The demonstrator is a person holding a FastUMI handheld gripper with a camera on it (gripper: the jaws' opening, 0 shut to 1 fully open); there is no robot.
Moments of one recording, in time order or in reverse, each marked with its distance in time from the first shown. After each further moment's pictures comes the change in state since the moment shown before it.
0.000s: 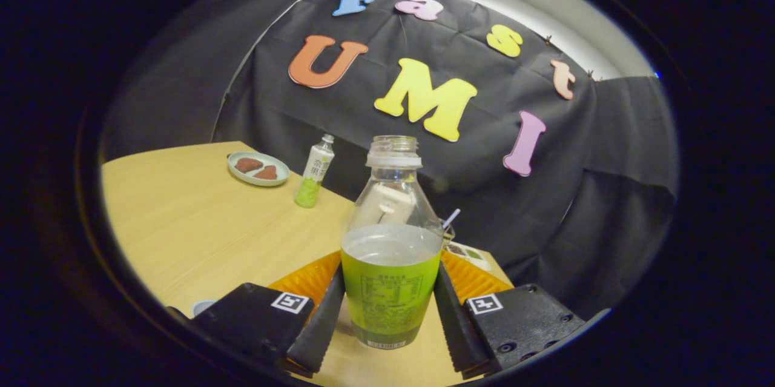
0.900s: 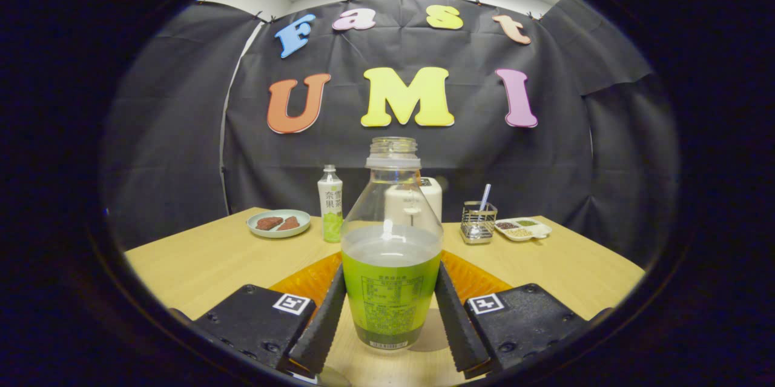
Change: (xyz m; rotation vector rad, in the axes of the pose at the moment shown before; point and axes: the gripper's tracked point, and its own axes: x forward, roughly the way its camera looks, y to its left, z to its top) arm 0.043 0.015 -0.008 0.351 -0.115 0.135
